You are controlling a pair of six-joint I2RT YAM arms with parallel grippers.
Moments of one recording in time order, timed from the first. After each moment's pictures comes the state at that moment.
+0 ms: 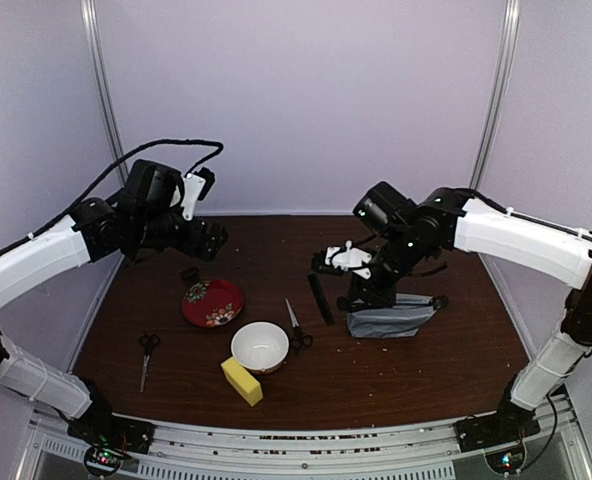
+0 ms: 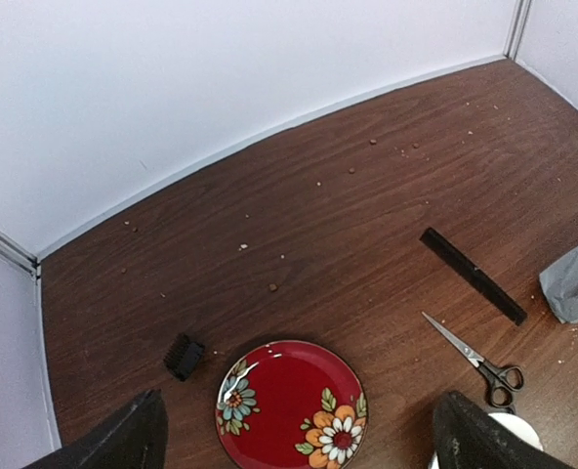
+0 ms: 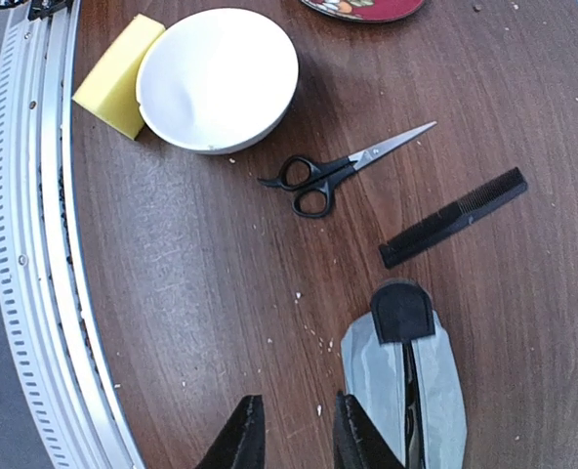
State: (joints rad) left arm -0.69 1.31 1.25 -0.56 -0.25 -0.05; right arm 0.83 1.55 1.44 -0.99 -0.23 -0.49
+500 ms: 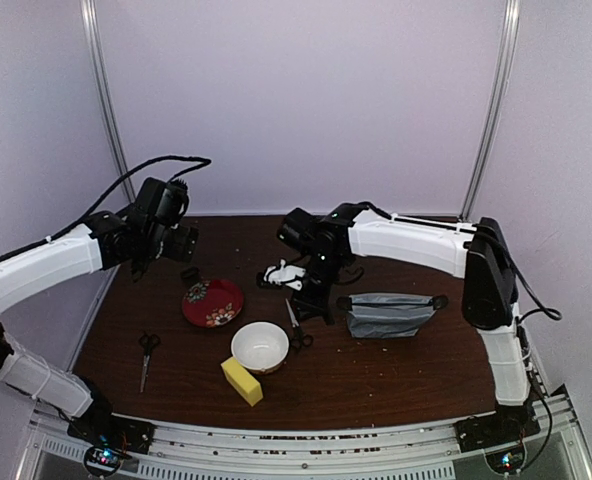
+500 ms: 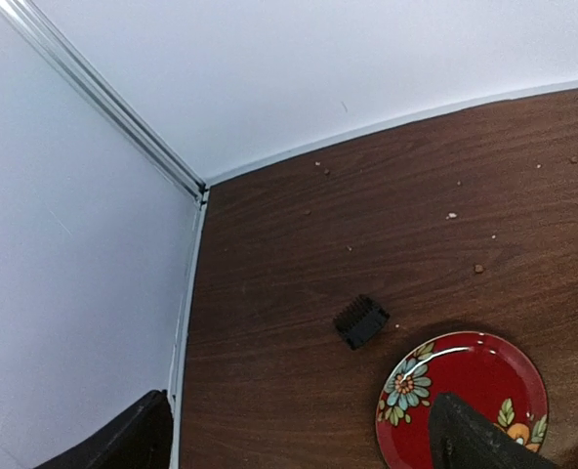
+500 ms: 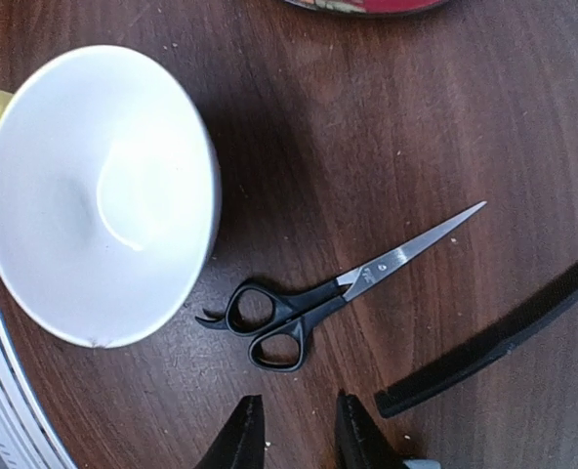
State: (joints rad) left arm -0.63 1.35 1.12 -0.50 -0.73 -0.08; right arm 0.91 2.14 1.91 -1.03 -0.15 -0.40
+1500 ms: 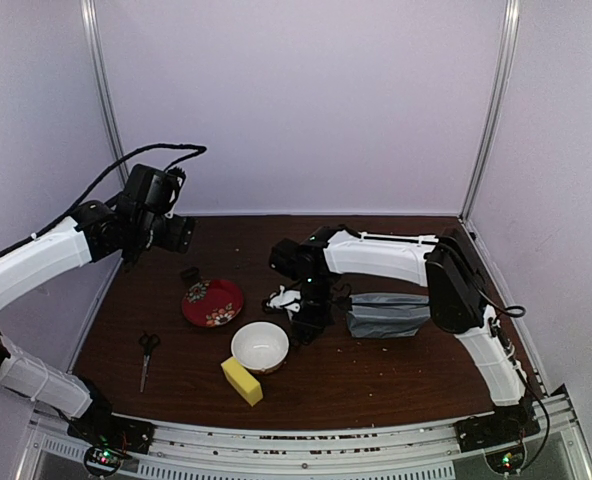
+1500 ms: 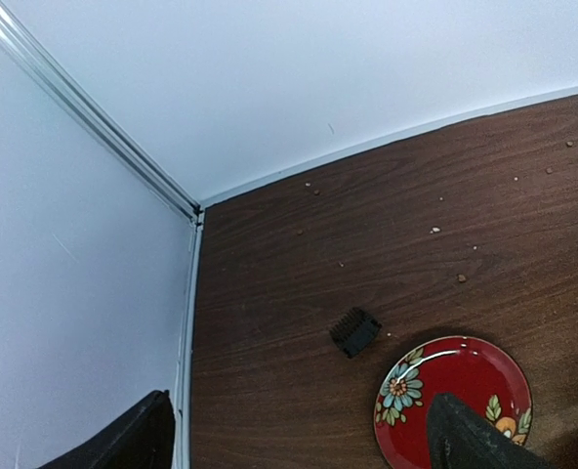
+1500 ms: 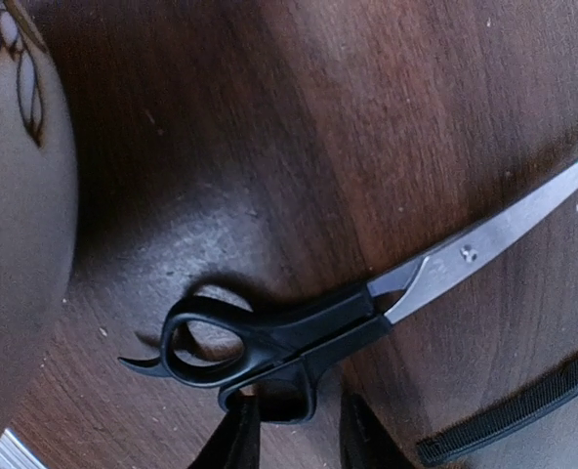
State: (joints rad) left arm -0.63 1.30 1.20 -0.56 -0.67 -0.03; right arm 0.91 2.38 2.04 -1.16 -0.08 -0.35
